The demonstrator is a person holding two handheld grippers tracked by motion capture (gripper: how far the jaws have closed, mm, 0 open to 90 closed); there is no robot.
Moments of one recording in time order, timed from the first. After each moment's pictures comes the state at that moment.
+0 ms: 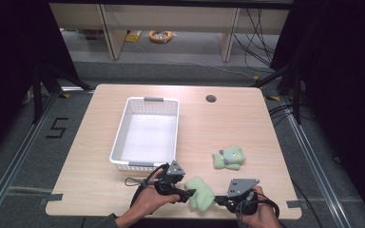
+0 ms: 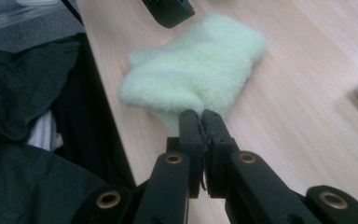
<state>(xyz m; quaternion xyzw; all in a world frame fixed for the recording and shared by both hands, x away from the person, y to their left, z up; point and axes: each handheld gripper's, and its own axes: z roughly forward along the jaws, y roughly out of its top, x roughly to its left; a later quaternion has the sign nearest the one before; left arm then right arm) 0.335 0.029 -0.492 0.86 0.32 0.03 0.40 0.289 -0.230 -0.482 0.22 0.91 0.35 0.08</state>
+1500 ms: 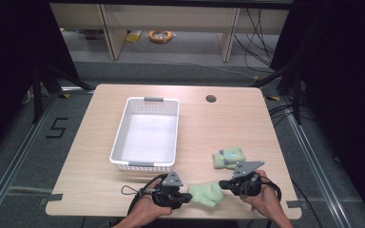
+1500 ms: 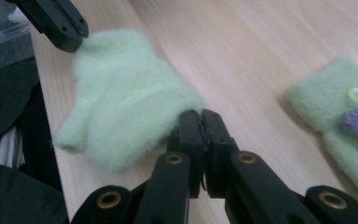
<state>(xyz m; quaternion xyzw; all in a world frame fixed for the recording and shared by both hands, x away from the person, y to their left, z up) 0.306 0.036 -0.499 0.86 0.30 -0.02 0.42 0.337 -0.248 -0.482 0.24 0.90 0.35 0.06</state>
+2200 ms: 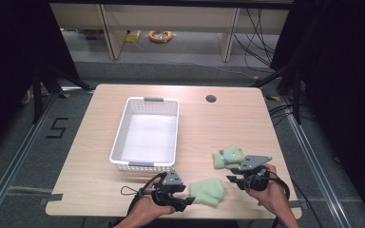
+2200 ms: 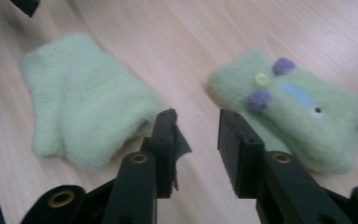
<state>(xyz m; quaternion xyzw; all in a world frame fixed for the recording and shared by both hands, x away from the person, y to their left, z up) 0.304 0.041 -0.486 0.85 0.32 0.02 0.43 0.345 -0.267 -0.463 0.28 0.89 0.33 0.15</state>
